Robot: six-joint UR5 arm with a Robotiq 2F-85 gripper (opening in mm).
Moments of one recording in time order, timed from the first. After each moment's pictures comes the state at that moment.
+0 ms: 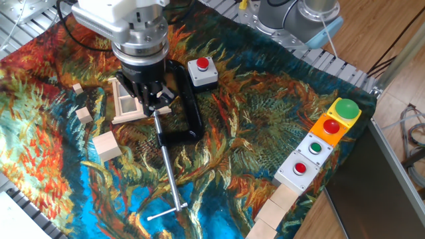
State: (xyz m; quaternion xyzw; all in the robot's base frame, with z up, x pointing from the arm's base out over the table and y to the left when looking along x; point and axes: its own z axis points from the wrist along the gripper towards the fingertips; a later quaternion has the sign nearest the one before) arm 0.590 0.026 0.192 -0.08 0.99 0.00 0.07
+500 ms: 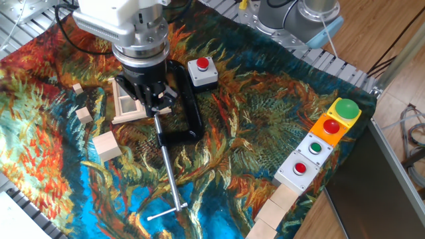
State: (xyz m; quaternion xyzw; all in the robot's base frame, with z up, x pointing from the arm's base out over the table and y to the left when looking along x) arm 0.581 0.031 0.191 -0.13 0.99 0.01 0.05
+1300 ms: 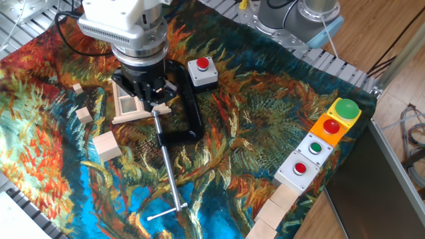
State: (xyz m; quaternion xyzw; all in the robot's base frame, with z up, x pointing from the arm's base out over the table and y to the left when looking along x) arm 0.579 0.022 0.191 -0.19 0.98 -0.01 0.04
